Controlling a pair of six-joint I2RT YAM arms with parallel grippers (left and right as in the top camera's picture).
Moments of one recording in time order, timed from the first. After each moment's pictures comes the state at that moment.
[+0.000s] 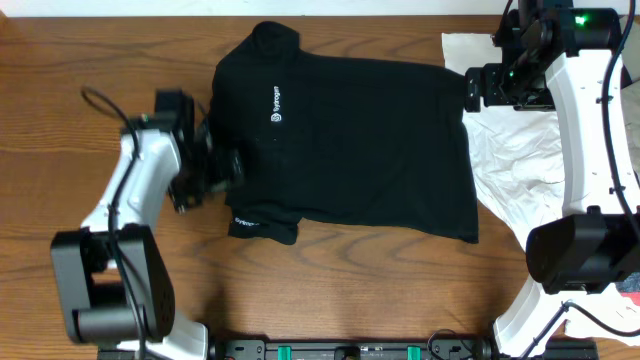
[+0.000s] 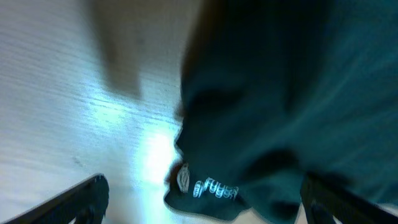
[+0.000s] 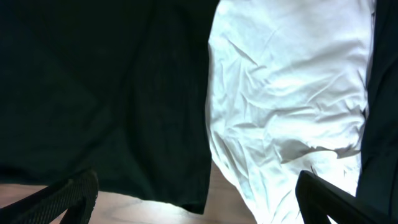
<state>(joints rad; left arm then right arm) 0.06 1.72 1.16 -1.00 0.22 -0.30 0.01 1.96 2.07 -1.46 0.00 0.03</state>
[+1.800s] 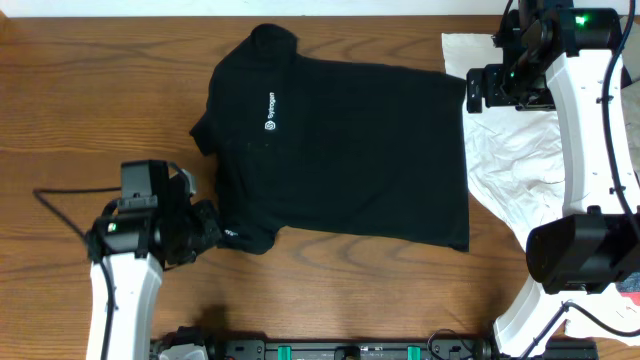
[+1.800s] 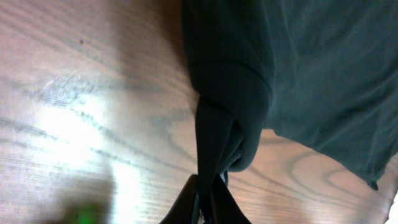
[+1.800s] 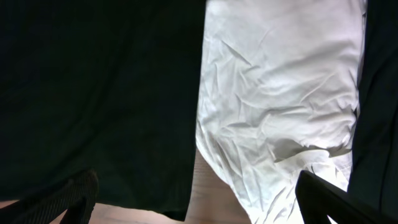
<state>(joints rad) 0.11 1.06 0.85 -1.08 0.31 -0.38 0.01 1.96 2.07 -1.46 0.02 0.02</state>
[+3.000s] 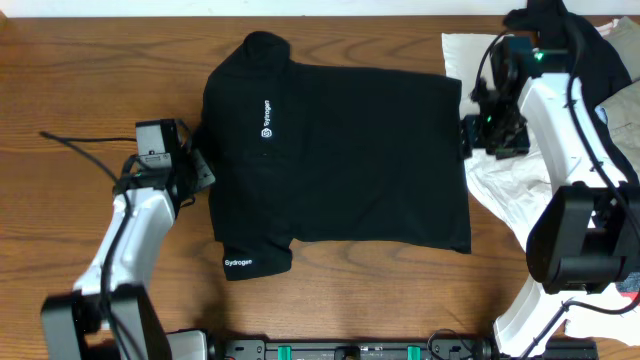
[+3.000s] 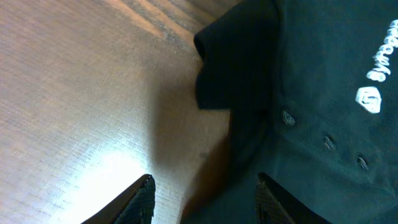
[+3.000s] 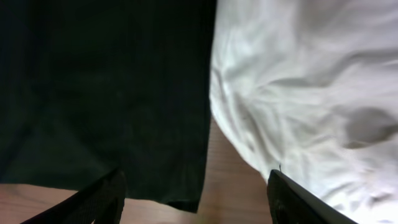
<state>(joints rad) 0.11 1.51 0.85 -0.41 0.02 -0.39 0.01 1.96 1.63 -1.30 -0.03 0.02</state>
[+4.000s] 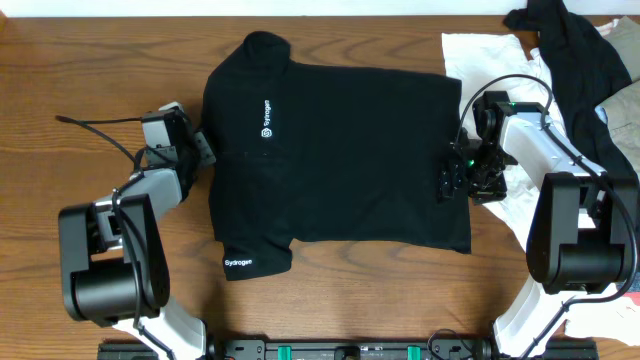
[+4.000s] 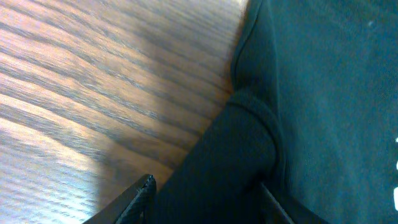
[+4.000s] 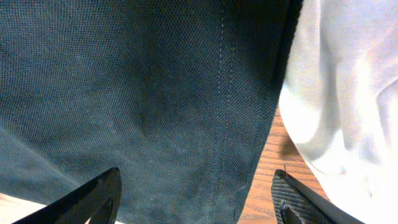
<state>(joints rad) 0.15 1.83 0.85 0.11 0.10 -0.28 0.01 1.96 1.28 -1.08 -0.15 0.02</state>
